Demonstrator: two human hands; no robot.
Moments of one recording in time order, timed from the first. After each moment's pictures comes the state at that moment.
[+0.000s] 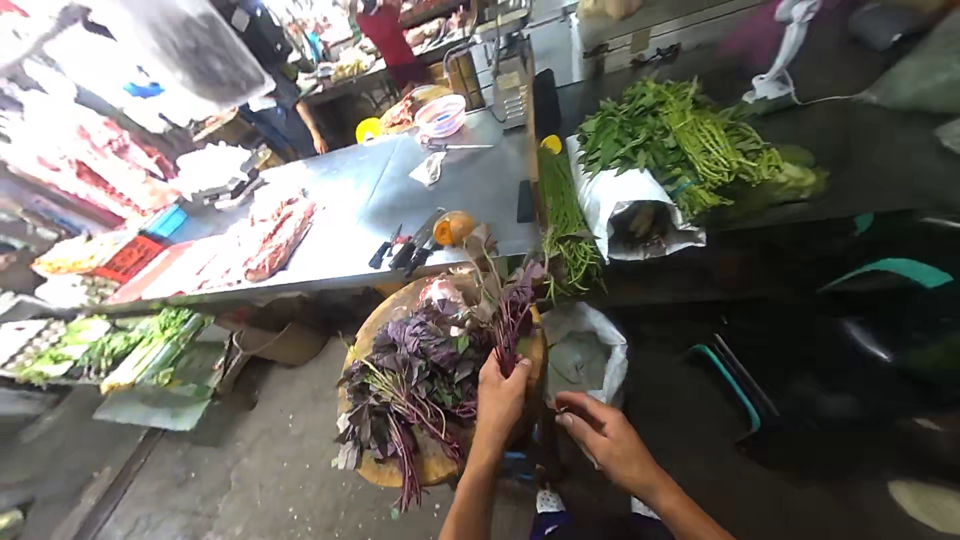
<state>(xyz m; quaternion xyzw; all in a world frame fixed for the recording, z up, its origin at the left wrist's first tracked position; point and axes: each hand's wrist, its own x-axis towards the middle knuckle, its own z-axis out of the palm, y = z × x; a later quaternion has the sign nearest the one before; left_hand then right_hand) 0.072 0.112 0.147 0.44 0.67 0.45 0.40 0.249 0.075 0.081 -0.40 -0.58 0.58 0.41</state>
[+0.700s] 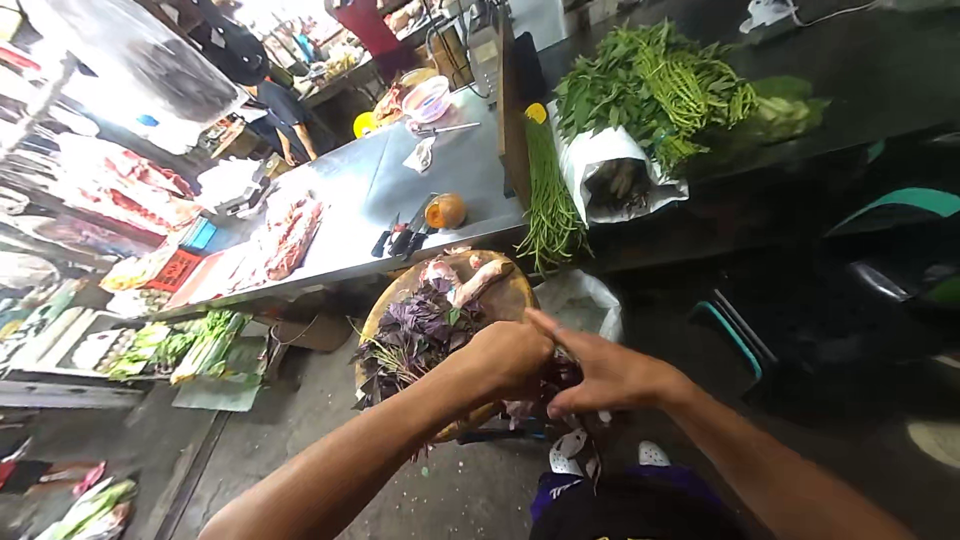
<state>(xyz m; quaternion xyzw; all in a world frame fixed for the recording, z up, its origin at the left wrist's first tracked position) 0.160 0.114 0.273 0.84 0.40 -0.33 0.15 0.323 0.106 0.161 -0.21 -0.77 0.53 0.29</state>
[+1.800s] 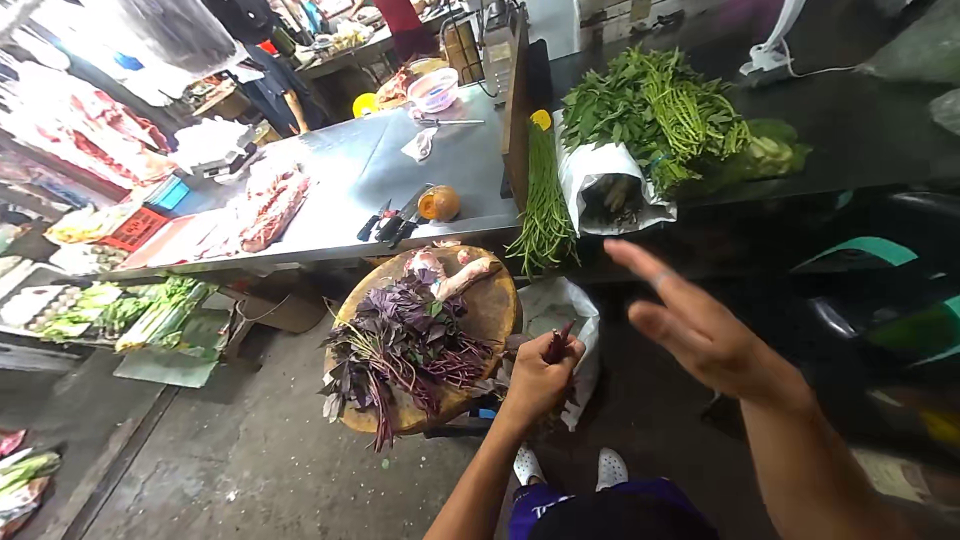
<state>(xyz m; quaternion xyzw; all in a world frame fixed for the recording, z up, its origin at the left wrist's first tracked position) 0.191 0.078 0.137 0.60 0.49 0.44 0.45 0.408 0.120 0.217 -0.36 -0.77 0.34 0.40</state>
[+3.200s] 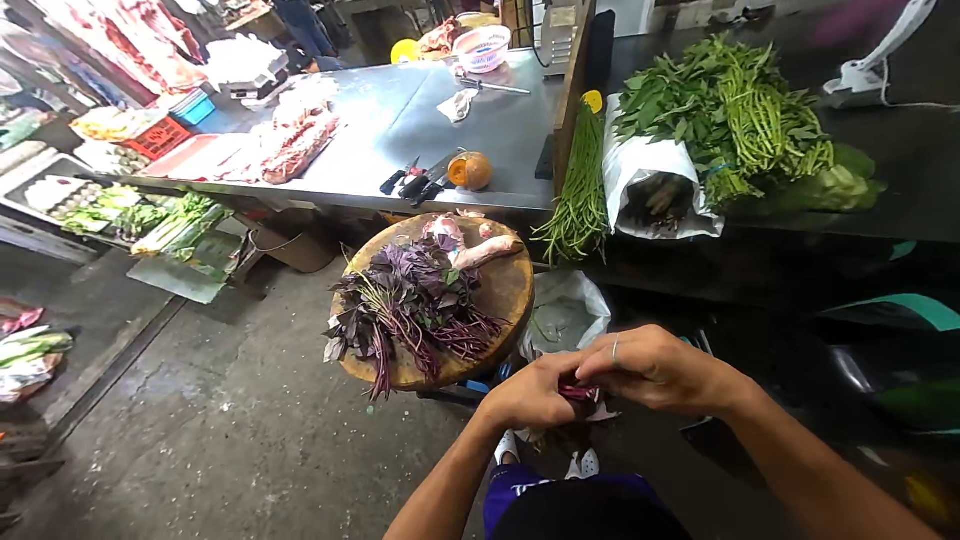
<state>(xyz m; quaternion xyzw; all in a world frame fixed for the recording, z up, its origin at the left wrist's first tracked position) 0.147 0.058 0.149 0.70 0.35 0.31 0.54 0.359 0.139 0.171 0.01 -0.87 0.39 0.31</state>
